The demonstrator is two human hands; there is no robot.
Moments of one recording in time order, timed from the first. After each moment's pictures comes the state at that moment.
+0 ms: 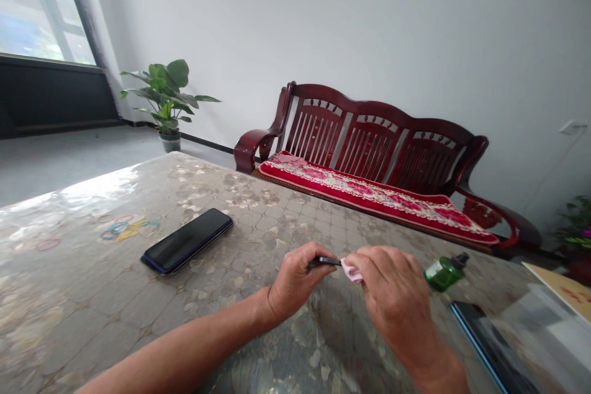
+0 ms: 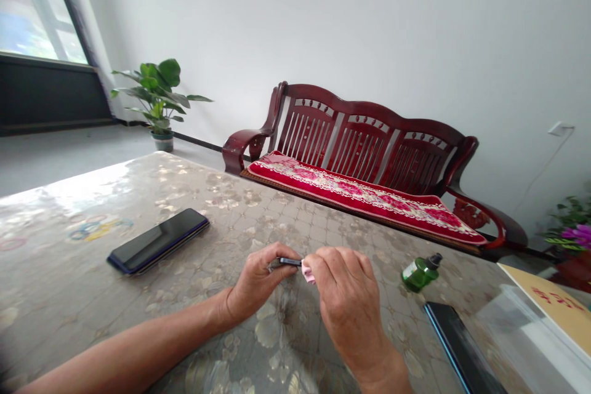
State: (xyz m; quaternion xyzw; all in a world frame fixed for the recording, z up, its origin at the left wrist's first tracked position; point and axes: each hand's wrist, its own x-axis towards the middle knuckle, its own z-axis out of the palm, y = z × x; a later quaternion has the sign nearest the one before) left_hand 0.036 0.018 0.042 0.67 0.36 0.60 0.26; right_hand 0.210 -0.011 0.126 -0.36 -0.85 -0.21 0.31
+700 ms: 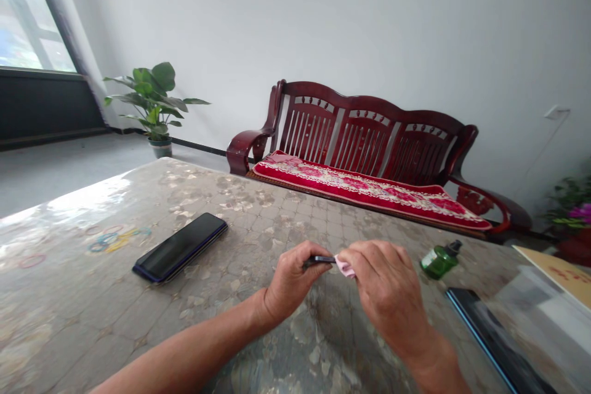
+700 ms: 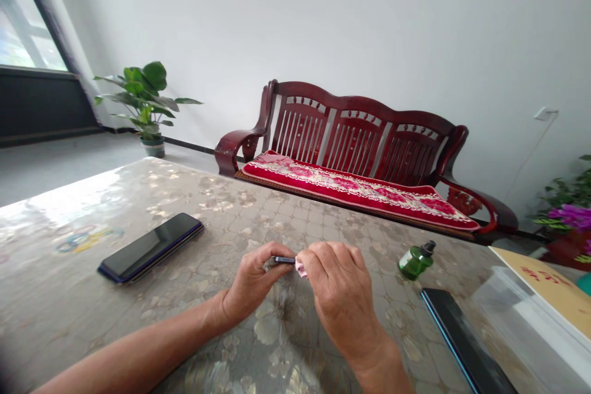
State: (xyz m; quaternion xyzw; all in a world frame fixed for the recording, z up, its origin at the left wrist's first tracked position) left_hand 0.035 0.015 0.043 0.68 0.37 0.58 0.26; right_hand 0.210 -0.012 0.125 -0.37 -0.85 -0.22 0.29
